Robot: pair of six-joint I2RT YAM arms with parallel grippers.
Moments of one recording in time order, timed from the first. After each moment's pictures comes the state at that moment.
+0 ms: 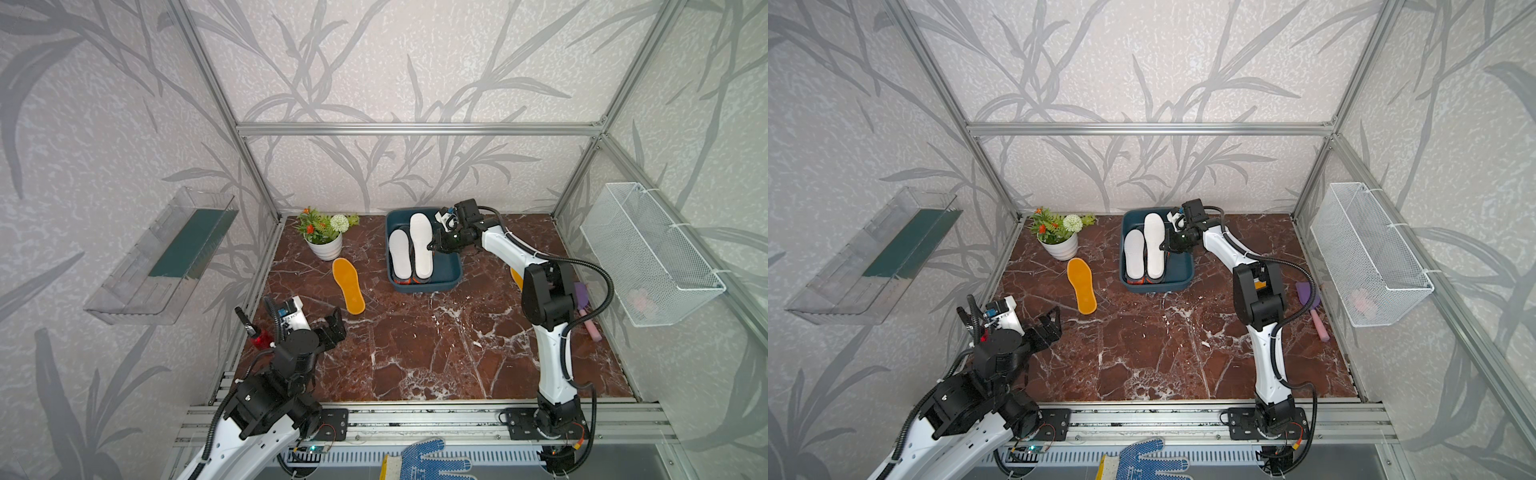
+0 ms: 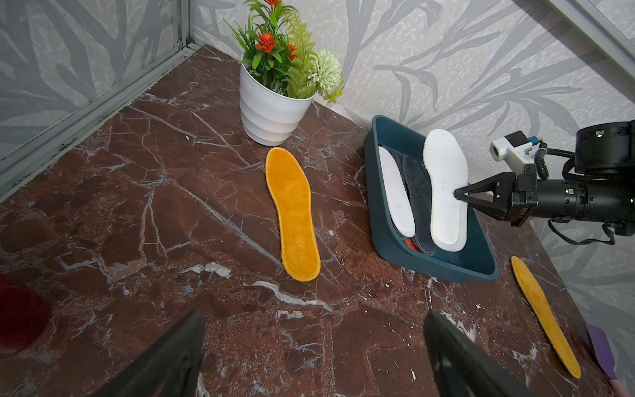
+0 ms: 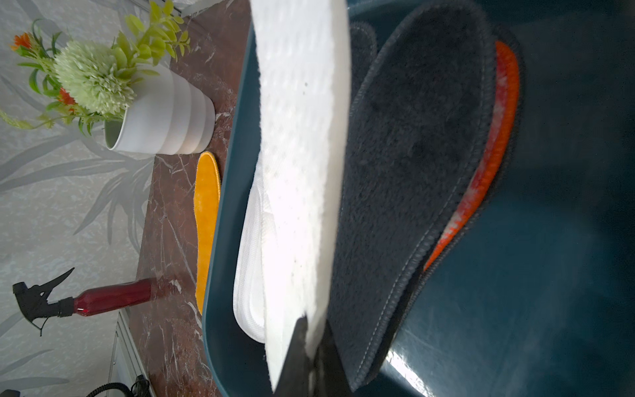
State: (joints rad) left arm -0.64 0.30 0.55 -0.72 -0.54 -0.75; right arm 0.34 2.22 1.88 -0.58 -0.58 0.35
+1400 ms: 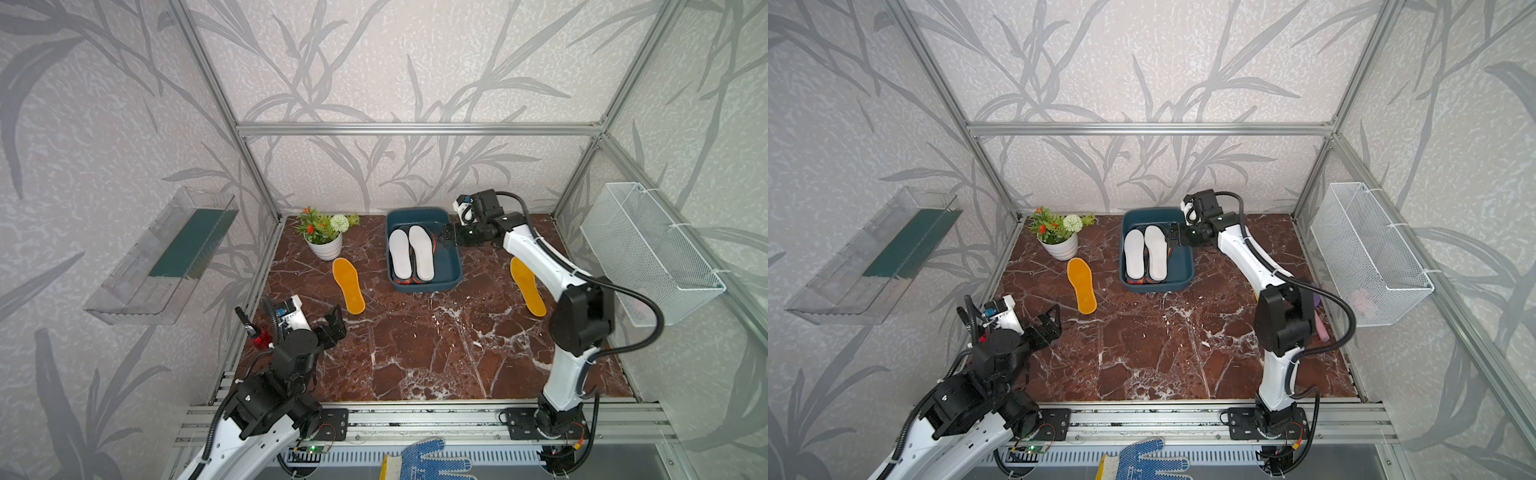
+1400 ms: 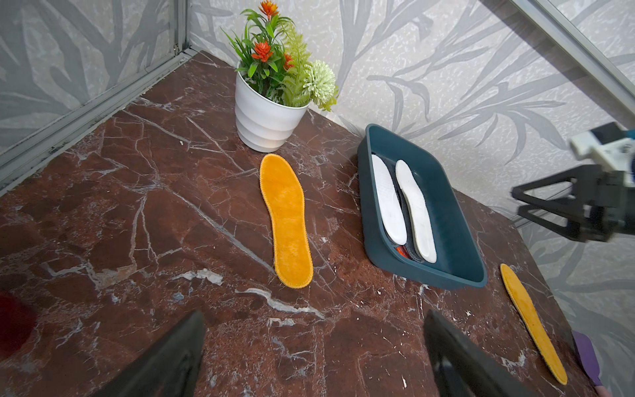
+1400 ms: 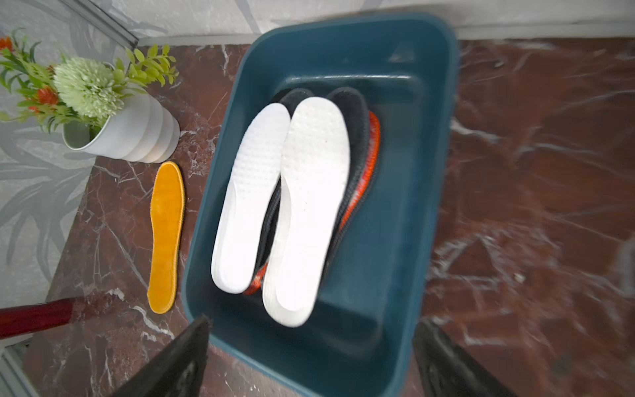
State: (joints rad) left arm -0.64 0.31 0.54 -0.67 -0.55 -0.75; right arm 0.34 1.77 1.62 -0.67 -0.22 0.25
